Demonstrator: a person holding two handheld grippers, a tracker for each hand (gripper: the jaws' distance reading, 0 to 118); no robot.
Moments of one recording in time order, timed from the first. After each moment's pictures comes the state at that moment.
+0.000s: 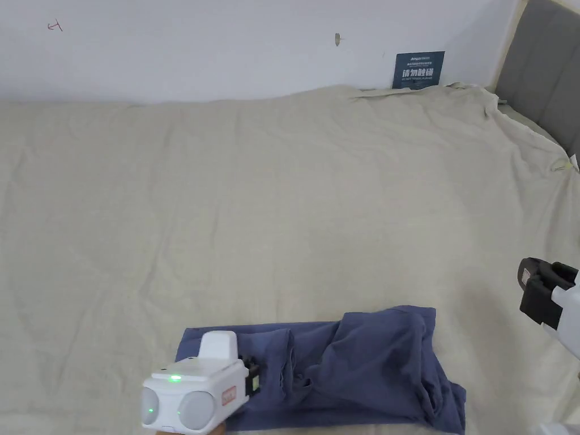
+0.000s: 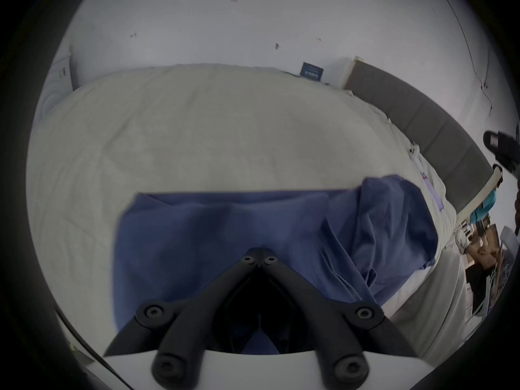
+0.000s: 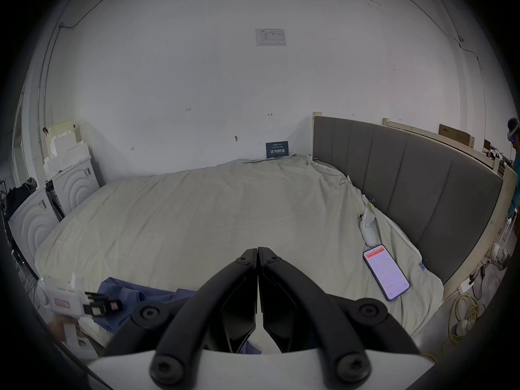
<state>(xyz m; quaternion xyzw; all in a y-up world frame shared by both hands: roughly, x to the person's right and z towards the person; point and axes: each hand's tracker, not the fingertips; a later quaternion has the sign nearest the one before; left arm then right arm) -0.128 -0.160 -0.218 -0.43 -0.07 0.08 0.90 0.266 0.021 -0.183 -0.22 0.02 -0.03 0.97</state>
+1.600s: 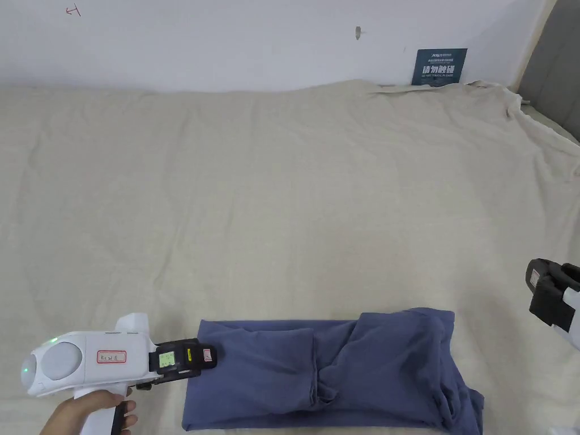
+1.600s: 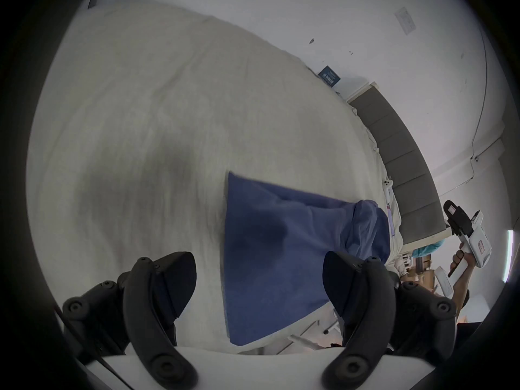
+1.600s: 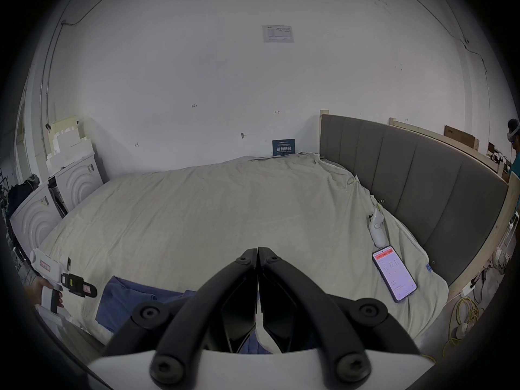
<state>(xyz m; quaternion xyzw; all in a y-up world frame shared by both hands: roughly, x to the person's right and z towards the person) -0.305 -0.148 -0.233 -0.50 -0.13 0.27 0.81 0.245 0.024 -0.195 -0.23 0.03 -0.03 0.97</state>
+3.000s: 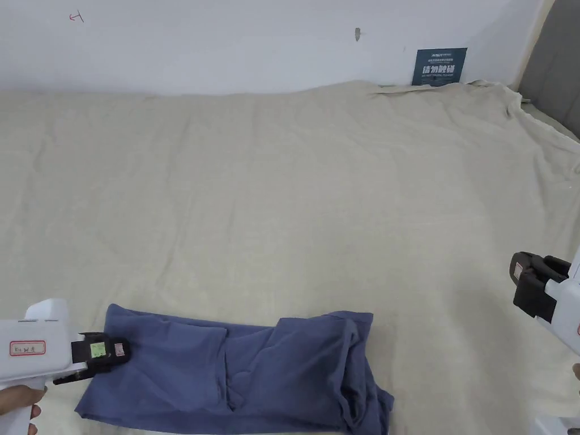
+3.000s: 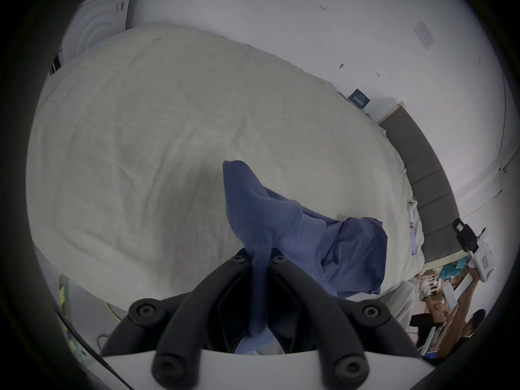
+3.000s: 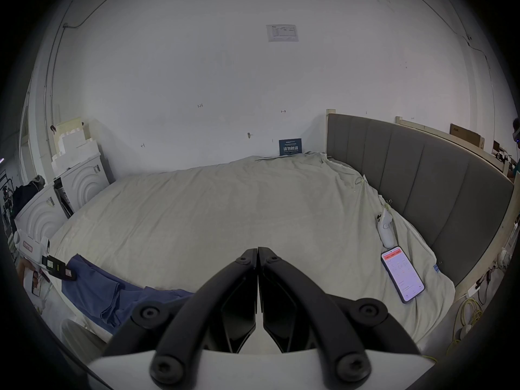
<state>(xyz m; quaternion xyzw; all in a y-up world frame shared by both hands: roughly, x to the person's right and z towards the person) -0.342 -0.046 -0.188 -0.48 0.00 0.22 0.85 0.241 0.023 -0.198 -0.23 0.05 -0.03 0.97</state>
